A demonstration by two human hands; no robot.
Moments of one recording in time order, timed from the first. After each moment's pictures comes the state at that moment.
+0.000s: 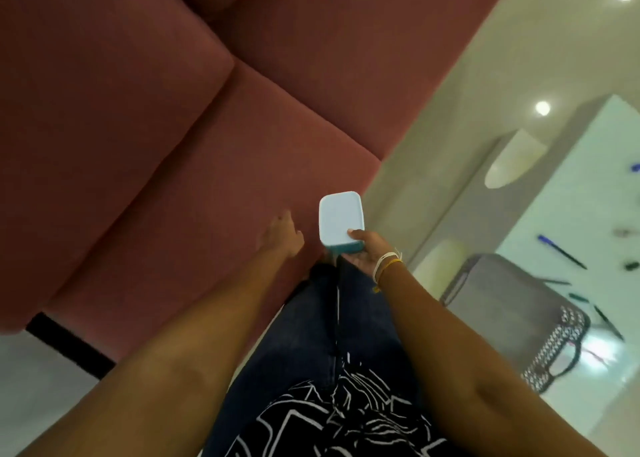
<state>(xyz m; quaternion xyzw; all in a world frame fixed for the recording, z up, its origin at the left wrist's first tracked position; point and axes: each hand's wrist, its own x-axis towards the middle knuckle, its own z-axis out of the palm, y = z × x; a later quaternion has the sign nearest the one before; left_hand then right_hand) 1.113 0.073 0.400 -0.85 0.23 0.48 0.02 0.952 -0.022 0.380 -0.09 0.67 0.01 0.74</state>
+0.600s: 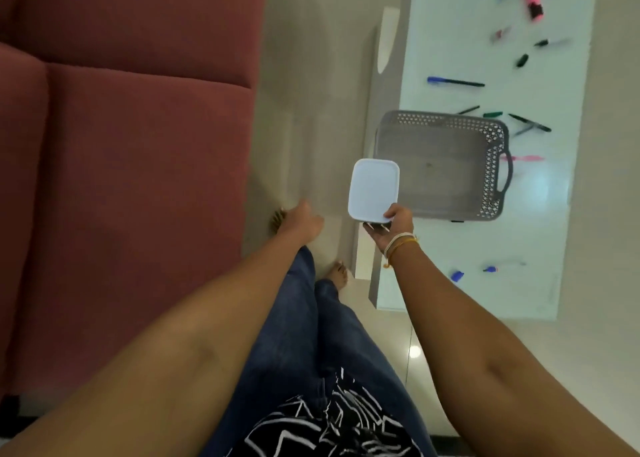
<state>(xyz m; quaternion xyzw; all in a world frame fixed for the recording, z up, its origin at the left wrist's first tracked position) 0.872 0.100 0.408 -0.73 0.39 0.55 0.07 0.697 0.087 0.402 0.10 0.72 -0.34 0.59</state>
